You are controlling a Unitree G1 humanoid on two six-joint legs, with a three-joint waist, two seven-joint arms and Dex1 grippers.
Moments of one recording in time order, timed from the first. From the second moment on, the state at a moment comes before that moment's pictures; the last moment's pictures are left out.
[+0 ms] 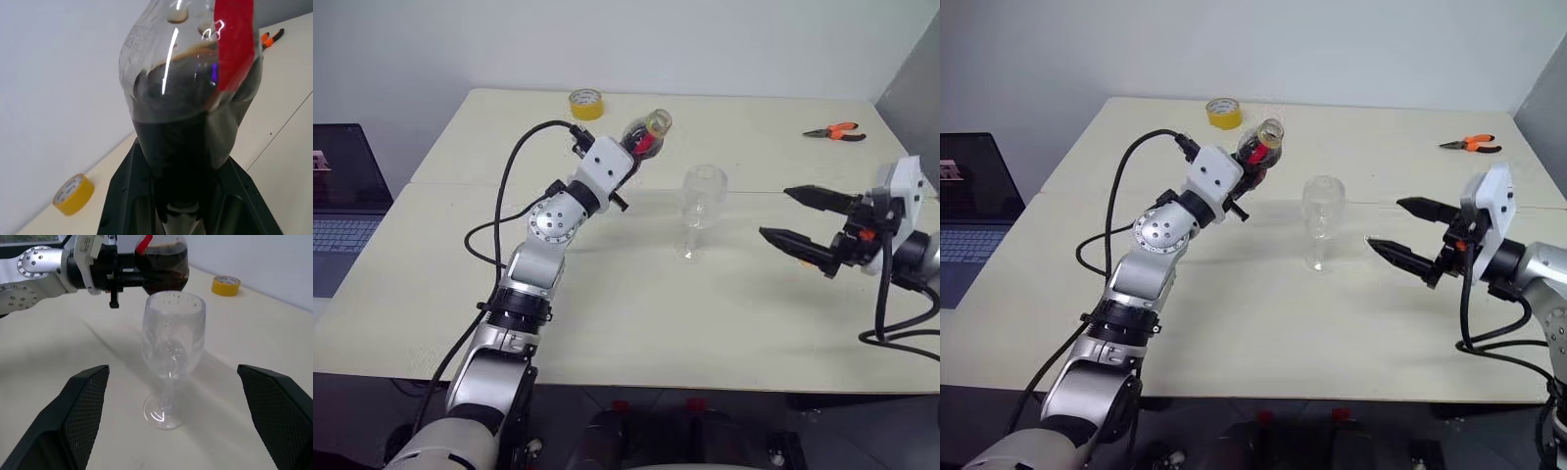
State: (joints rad) left arm -0.77 0.33 -0.15 0.28 0.11 -0.06 -0.40; right arm -0.23 -0.81 -0.36 -0.43 0.71 0.68 0.87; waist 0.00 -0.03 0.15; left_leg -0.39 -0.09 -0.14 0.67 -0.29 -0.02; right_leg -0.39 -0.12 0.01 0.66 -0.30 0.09
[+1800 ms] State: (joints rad) left arm -0.96 0.45 -0.29 0.56 0.56 -0.48 -0.25; right arm -0.14 -0.80 -0.39 -0.50 0.73 0.67 0.76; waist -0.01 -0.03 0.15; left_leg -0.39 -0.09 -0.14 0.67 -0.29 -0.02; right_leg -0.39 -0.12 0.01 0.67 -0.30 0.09
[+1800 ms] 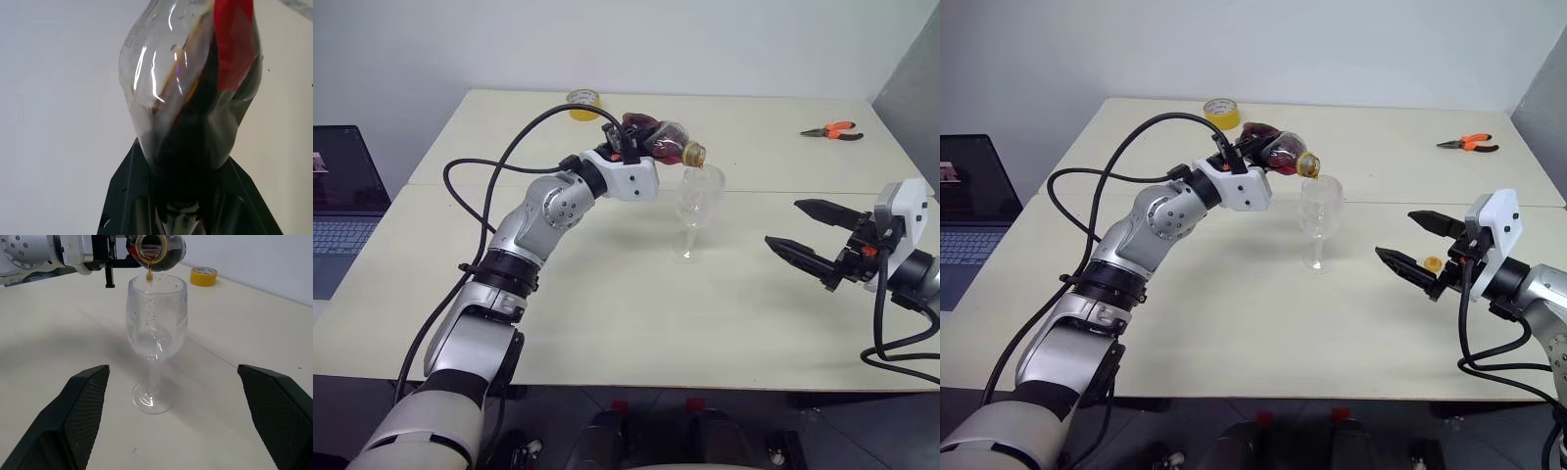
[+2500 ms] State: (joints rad) left arm -0.99 0.48 -0.32 0.60 0.63 -0.52 -0.21; right arm -0.13 -0.80 -0.39 -0.50 0.73 0.66 0.75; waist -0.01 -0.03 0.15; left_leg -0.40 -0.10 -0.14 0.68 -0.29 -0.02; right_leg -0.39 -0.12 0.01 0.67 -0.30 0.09
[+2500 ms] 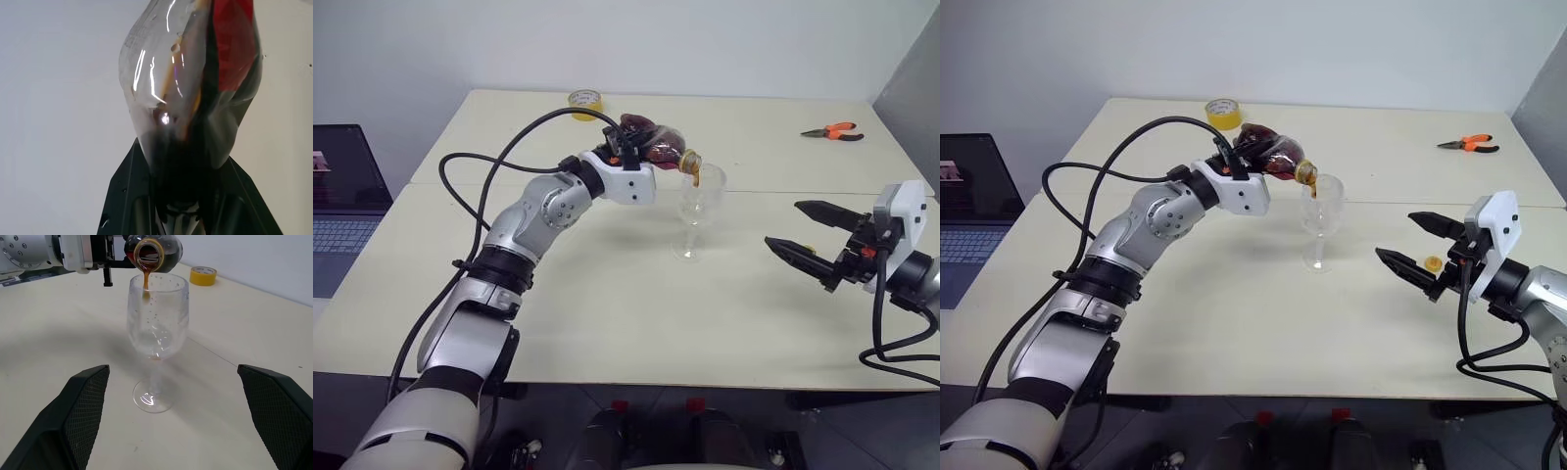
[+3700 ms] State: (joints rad) left arm -1.09 0.51 -0.35 0.72 0.69 -0.61 -0.12; right arm -0.12 -0.78 -0.38 -0.51 0.73 0.65 0.72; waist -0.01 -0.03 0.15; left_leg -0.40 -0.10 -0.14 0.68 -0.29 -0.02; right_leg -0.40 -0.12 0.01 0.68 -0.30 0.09
